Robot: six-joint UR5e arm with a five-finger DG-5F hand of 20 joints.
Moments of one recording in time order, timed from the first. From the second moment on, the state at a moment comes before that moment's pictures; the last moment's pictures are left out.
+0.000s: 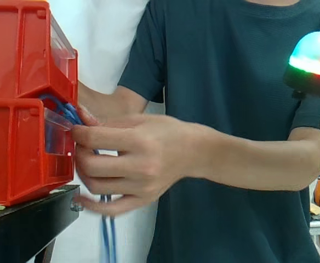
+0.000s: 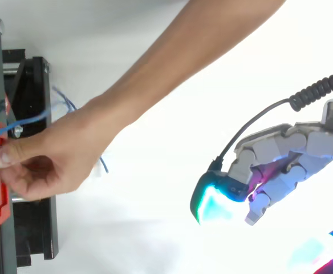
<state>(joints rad) 0.24 -1.91 -1.39 -3.20 -1.29 -0.15</state>
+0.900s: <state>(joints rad) 0.24 -1.90 -1.39 -3.20 -1.29 -0.15</state>
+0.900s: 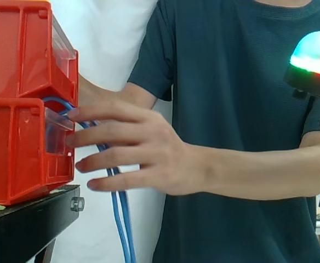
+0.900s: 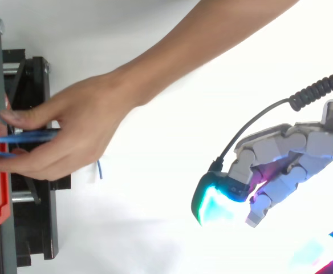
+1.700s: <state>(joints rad) 0.24 -1.90 -1.39 -3.20 -1.29 -0.15</state>
